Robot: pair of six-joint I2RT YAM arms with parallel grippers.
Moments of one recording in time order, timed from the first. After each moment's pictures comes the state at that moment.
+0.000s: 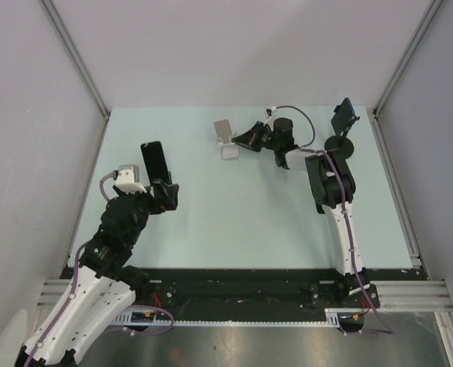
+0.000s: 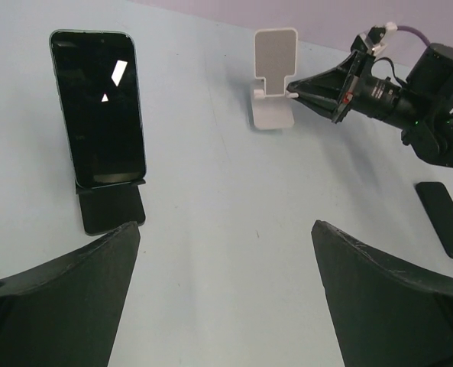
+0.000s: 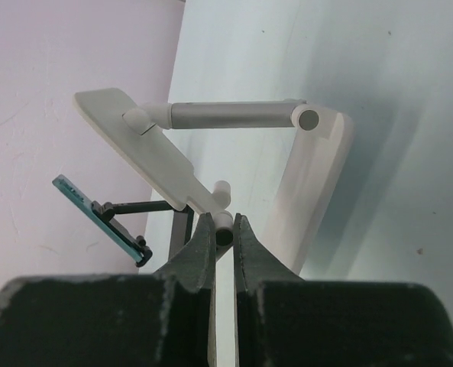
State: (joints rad) left arm -0.47 0.50 0.60 -0.31 -0.26 -0.38; right arm 0.34 2.42 1.63 0.59 -0.63 1.00
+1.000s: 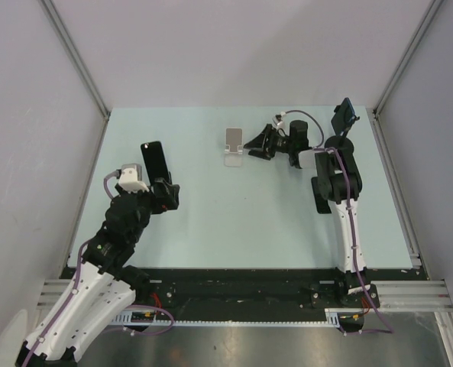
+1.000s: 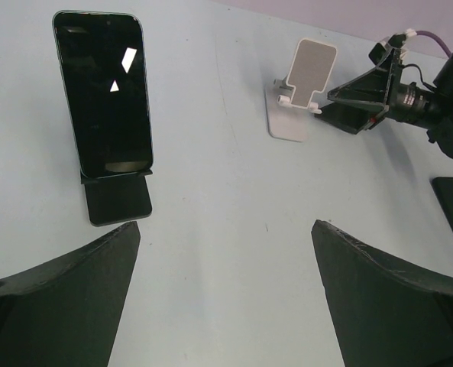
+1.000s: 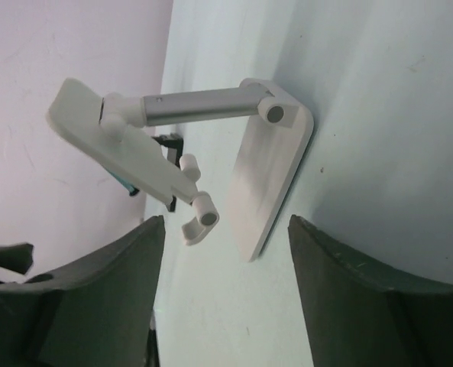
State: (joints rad) left arm -0.46 0.53 0.59 -0.31 -0.29 -0.39; right arm 0.22 2.51 1.65 0.55 -0.94 0.94
